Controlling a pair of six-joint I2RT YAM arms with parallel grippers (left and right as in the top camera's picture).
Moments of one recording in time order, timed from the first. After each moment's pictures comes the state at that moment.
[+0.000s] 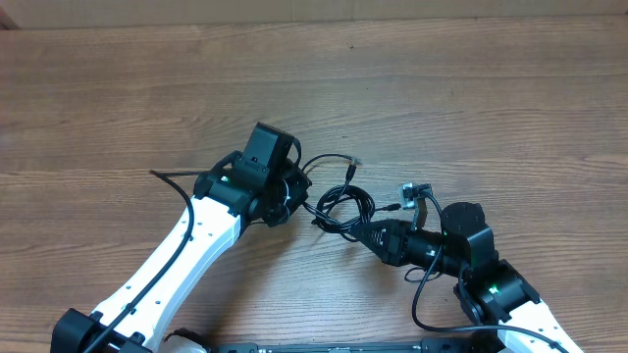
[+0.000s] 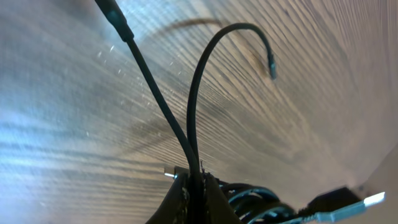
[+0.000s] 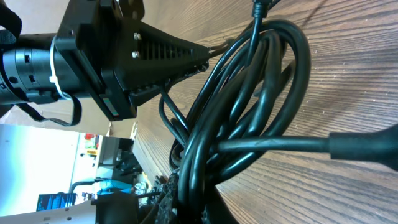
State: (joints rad) left arm -0.47 1.43 1.03 -0.69 0.20 -1.19; right arm 0.47 0.86 0.37 0.00 -0.64 0.86
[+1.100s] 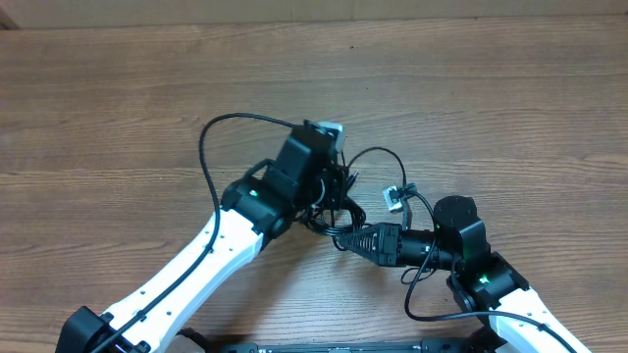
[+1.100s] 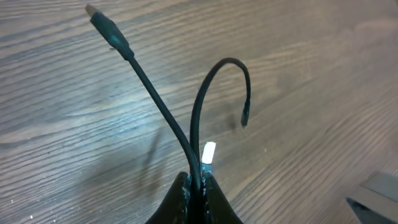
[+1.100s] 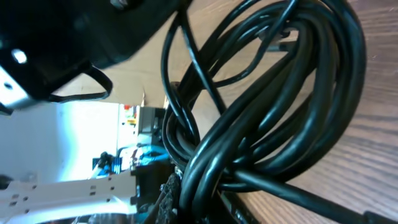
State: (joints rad) left arm -0.65 1.43 1.03 -0.41 0.15 -0.41; right arm 0.47 0.97 0.37 0.12 -0.86 0.96
